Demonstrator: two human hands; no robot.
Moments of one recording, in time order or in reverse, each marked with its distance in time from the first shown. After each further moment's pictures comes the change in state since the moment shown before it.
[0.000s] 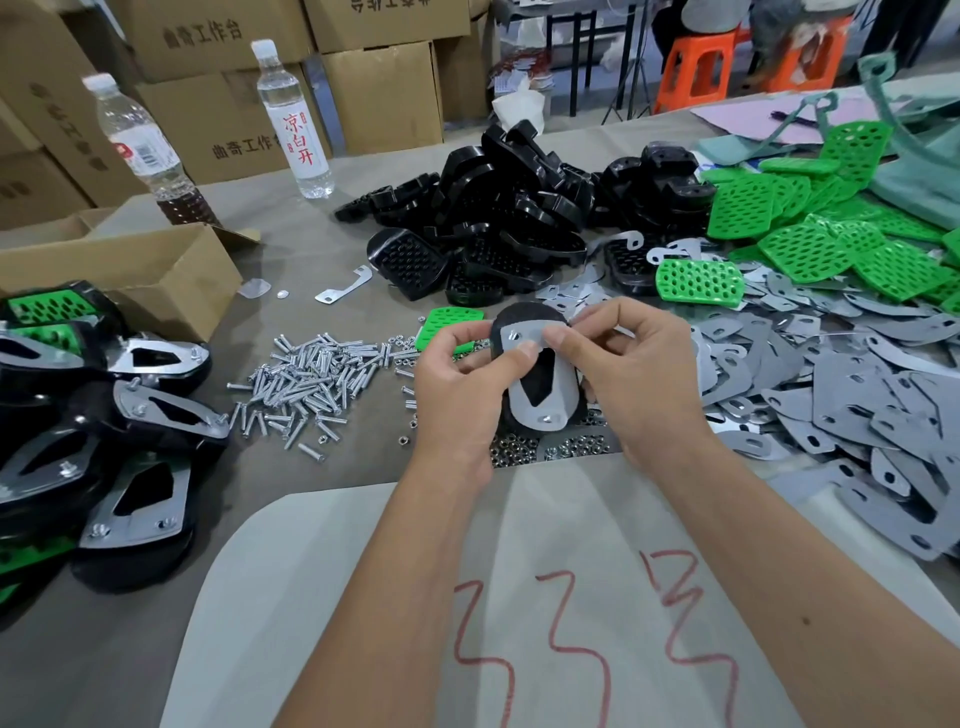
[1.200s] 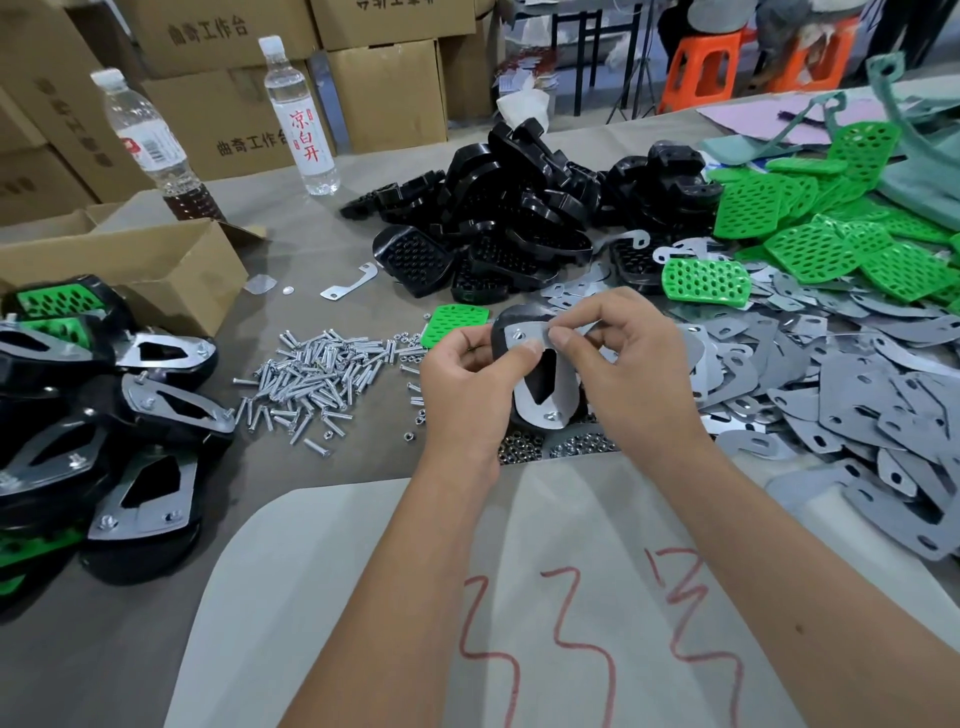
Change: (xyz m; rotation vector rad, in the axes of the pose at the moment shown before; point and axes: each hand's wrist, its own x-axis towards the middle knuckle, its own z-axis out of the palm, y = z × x) left_hand 0.001 -0.005 0.001 0.051 0.042 0.074; right_hand -0.006 -0.011 0.007 -0.331 -0.005 -0.209
